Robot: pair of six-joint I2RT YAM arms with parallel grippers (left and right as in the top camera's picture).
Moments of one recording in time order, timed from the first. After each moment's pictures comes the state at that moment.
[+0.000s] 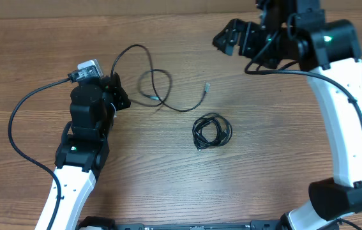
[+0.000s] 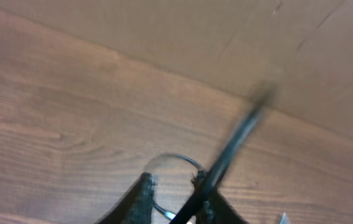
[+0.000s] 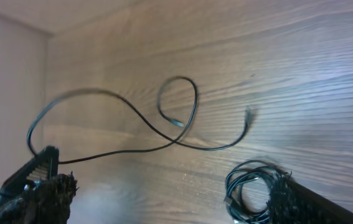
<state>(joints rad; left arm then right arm) -0.16 1.11 0.79 -0.10 -0.09 -0.45 0.26 1.77 2.06 -1.22 -0.40 0.46</state>
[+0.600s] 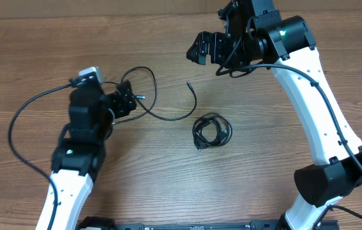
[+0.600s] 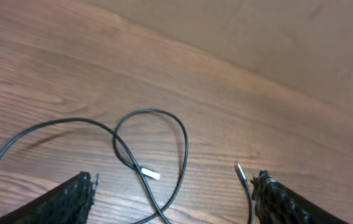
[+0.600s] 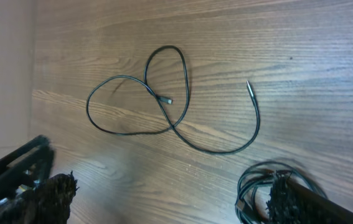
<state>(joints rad) -0.11 1.07 0.80 -0.24 -0.02 -0.48 0.36 1.88 2.06 -1.18 -0.42 0.42</state>
